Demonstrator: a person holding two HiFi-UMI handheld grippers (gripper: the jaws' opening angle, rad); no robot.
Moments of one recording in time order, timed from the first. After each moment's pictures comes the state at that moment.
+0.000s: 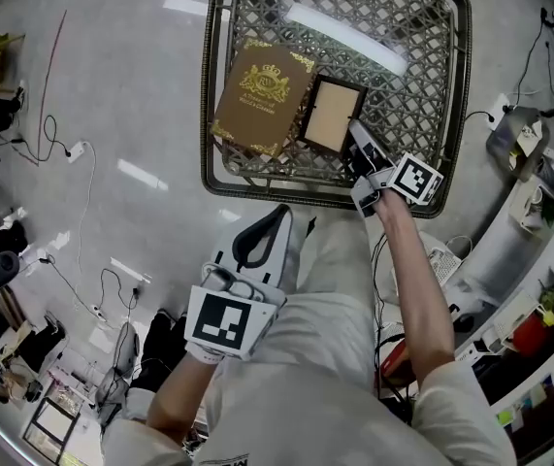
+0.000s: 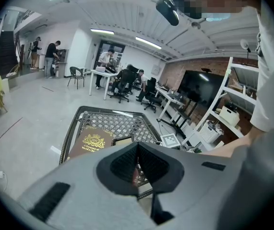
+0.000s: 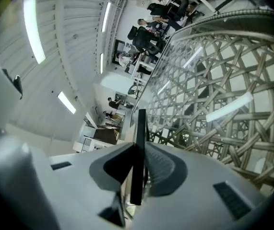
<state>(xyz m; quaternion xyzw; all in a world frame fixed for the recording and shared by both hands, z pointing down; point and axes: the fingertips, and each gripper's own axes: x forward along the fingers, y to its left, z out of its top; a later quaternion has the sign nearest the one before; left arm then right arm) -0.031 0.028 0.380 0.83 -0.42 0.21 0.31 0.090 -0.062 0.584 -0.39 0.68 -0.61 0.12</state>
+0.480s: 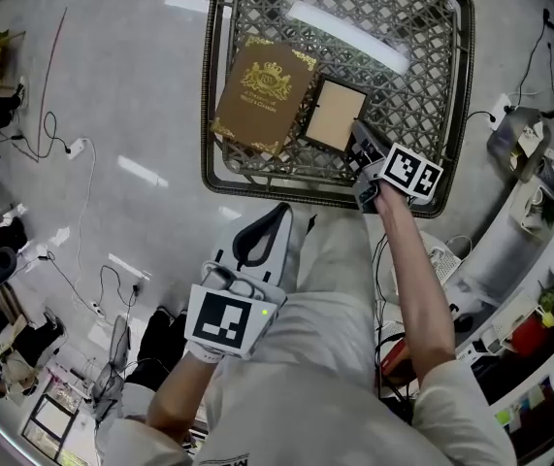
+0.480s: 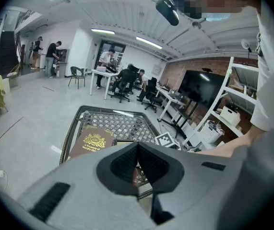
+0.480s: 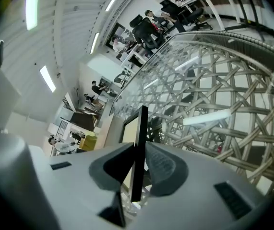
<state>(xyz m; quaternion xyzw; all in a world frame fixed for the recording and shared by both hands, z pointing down) -0.033 0.027 0.384 0.83 -0.42 0.21 0.31 0.105 -0.052 0.628 -0.47 0.66 -0.59 -0.03</state>
